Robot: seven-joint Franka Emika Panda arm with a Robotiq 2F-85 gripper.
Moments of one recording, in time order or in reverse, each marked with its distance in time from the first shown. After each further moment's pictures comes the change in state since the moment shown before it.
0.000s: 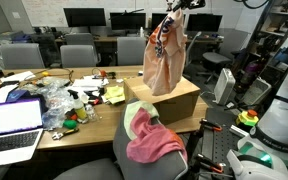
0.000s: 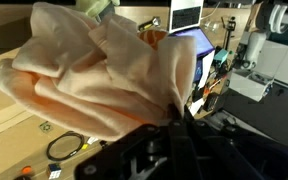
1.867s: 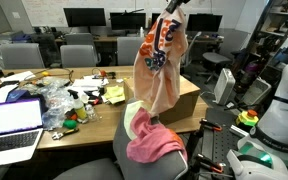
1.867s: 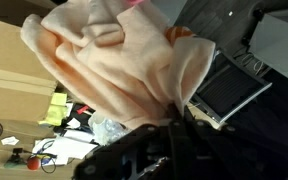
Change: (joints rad) arm 0.172 0.057 0.110 0.148 -0.066 -0.248 -0.336
